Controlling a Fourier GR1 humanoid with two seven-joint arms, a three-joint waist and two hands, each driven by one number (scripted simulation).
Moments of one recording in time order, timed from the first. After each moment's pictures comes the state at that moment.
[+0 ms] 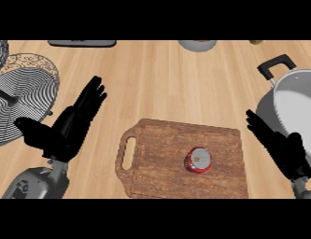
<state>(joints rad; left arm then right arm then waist) -0.21 0.27 -0.30 -1.65 0.33 0.21 0.18 -0.06 -0.54 0.33 -1.42 -0.32 -0.01 0.07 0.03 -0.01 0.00</state>
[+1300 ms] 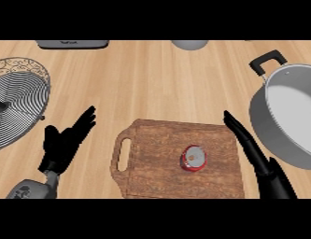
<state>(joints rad) -0.10 0.34 -0.29 -1.38 0.26 0.05 0.12 0.00 -0.40 0.58 -2.16 0.39 -0.42 0.42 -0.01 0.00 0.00</state>
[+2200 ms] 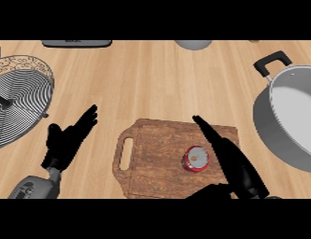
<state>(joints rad) -0.12 0.30 -0.25 -1.33 0.21 -0.01 0.10 -0.13 -0.31 0.56 -1.89 0.26 -0.09 0.72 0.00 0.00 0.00</state>
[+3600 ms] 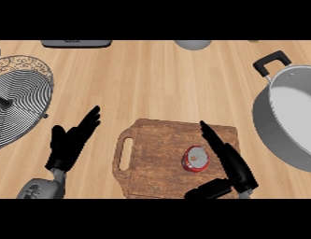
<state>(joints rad) -0.10 0.20 -0.16 -1.35 0.10 -0.07 0.12 0.02 -0.12 0.32 -1.50 0.07 0.04 0.10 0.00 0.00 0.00</state>
